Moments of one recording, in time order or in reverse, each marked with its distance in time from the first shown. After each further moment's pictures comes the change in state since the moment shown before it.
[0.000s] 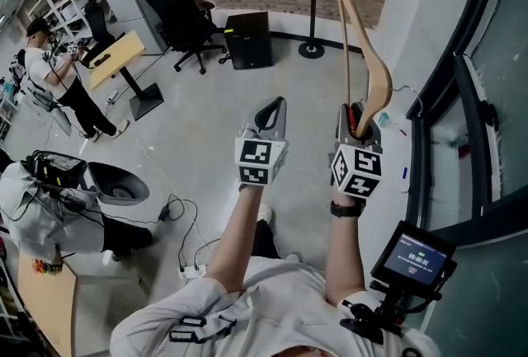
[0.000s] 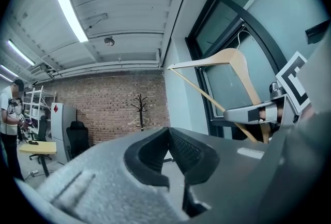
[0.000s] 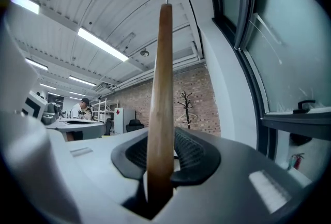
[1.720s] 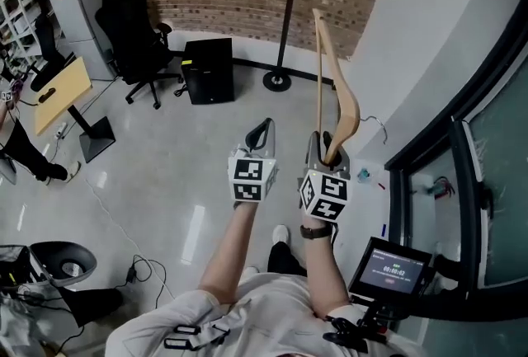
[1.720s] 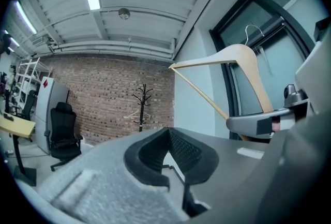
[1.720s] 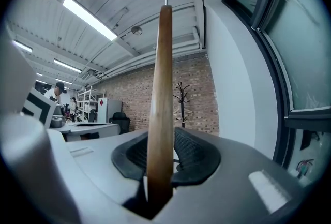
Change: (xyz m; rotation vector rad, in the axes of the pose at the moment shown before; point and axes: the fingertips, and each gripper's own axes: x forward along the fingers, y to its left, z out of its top) left arm 0.331 0.153 -0.084 -0.150 0.008 -0.032; right arm 0.345 -0.039 -0.048 -0.041 0.063 -0.101
